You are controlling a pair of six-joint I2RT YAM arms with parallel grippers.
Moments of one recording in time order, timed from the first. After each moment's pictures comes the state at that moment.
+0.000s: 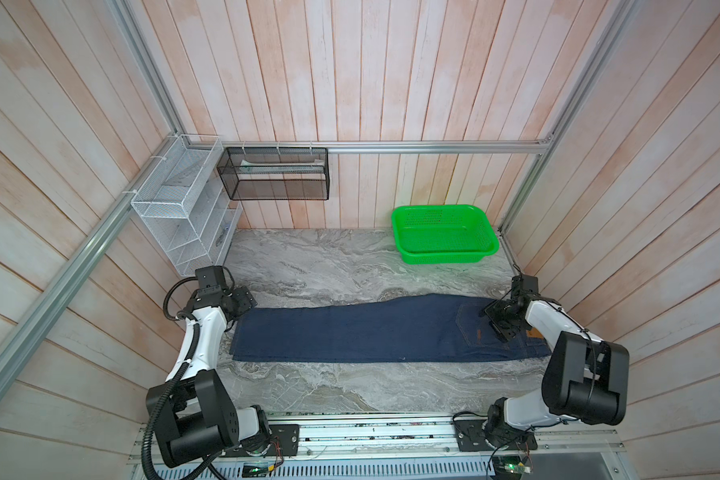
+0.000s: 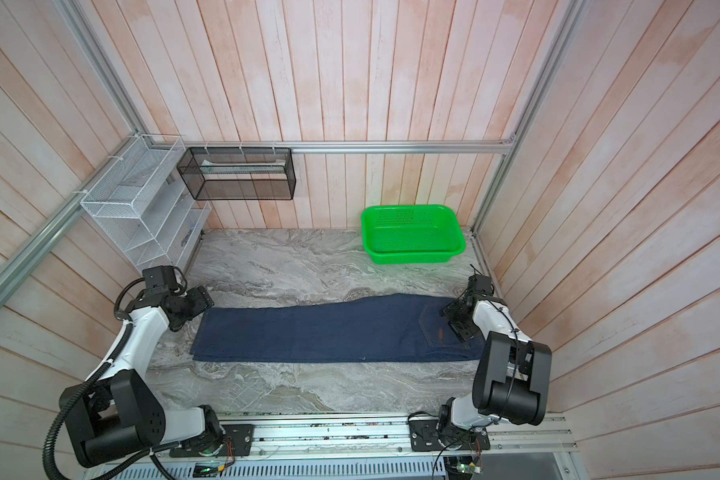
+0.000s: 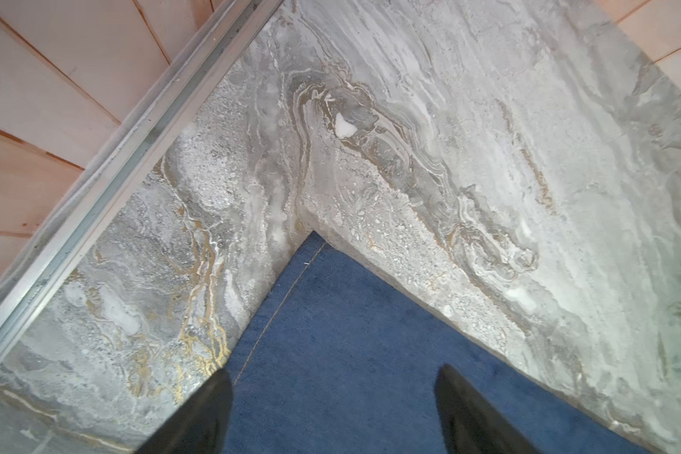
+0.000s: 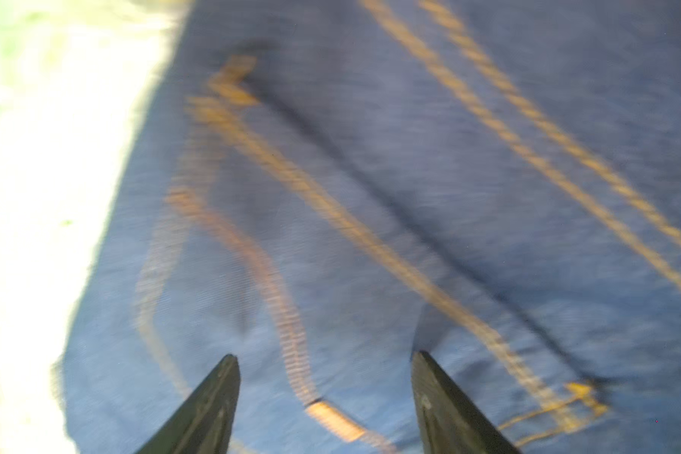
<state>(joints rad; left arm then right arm) 0.32 1.34 0.96 -0.64 0.05 -0.30 -0.22 1.48 0.87 -0.62 -0.16 0.73</state>
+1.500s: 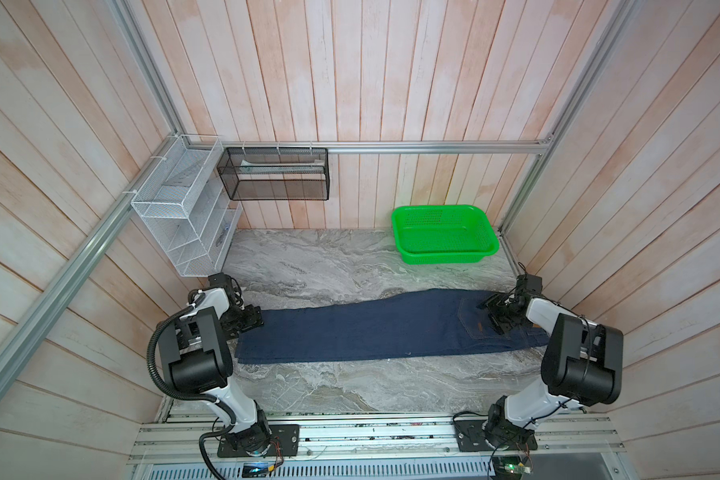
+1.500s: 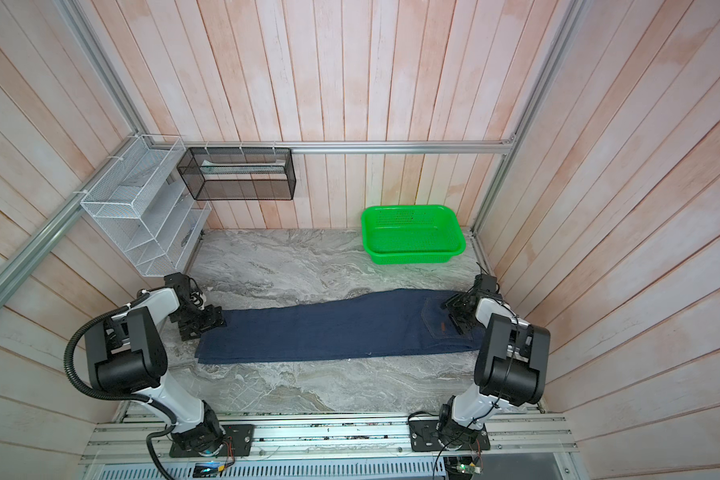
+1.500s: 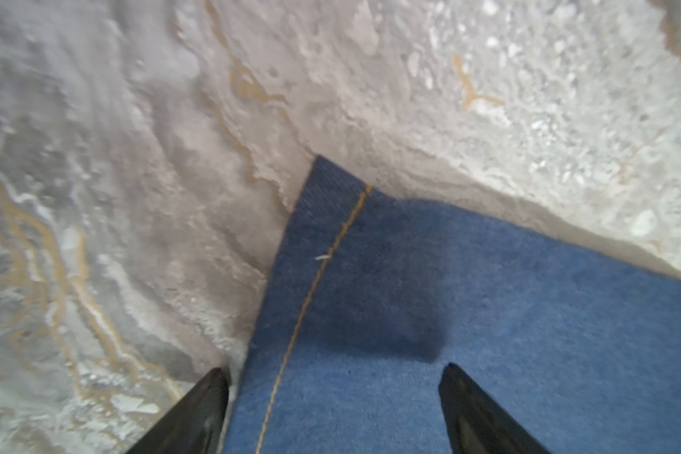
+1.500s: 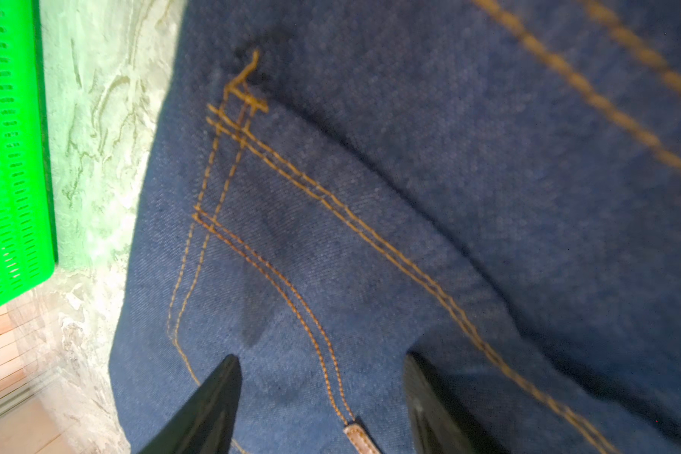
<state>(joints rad) 0.35 1.73 1.05 -0.76 0.14 -0.01 -0.31 1.62 0.86 -0.42 -0.31 0.71</state>
